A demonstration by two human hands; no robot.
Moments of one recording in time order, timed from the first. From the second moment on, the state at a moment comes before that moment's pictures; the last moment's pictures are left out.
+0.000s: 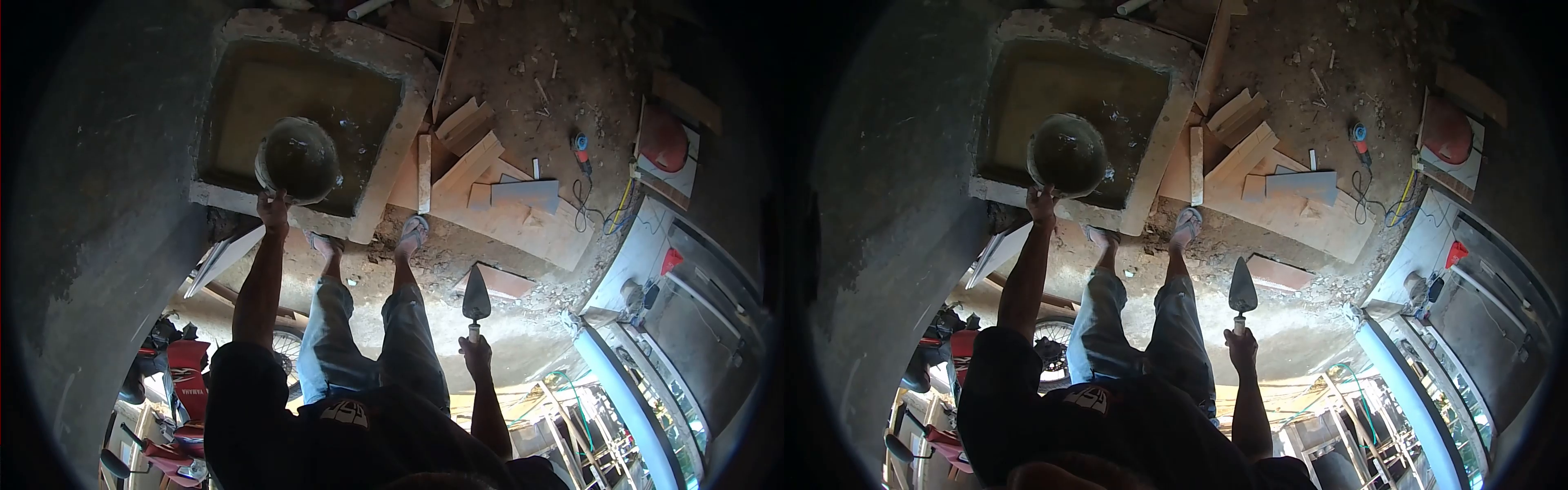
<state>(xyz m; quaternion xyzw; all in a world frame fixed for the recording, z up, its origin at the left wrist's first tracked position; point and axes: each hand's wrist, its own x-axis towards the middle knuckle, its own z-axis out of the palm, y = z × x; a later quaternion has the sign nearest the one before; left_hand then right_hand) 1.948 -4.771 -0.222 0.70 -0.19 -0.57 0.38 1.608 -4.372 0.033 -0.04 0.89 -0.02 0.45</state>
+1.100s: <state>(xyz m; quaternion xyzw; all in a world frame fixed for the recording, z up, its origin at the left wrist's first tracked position) 1.926 -4.755 -0.224 0.64 -0.04 -0.65 0.41 1.601 -4.399 0.050 -0.04 0.89 -0.02 0.45</state>
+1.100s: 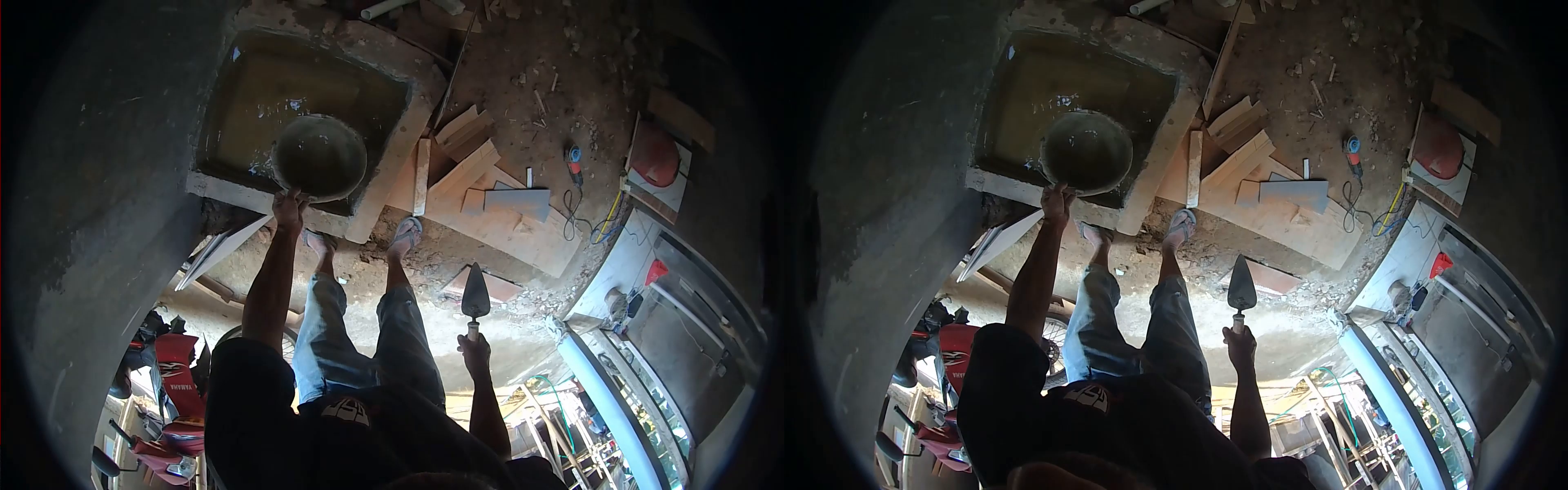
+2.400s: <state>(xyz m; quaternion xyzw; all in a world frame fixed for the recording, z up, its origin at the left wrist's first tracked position) 1.886 -4.349 0.157 0.63 0.21 -0.39 0.64 1.435 -4.571 0.049 -0.31 0.74 -0.06 0.59</state>
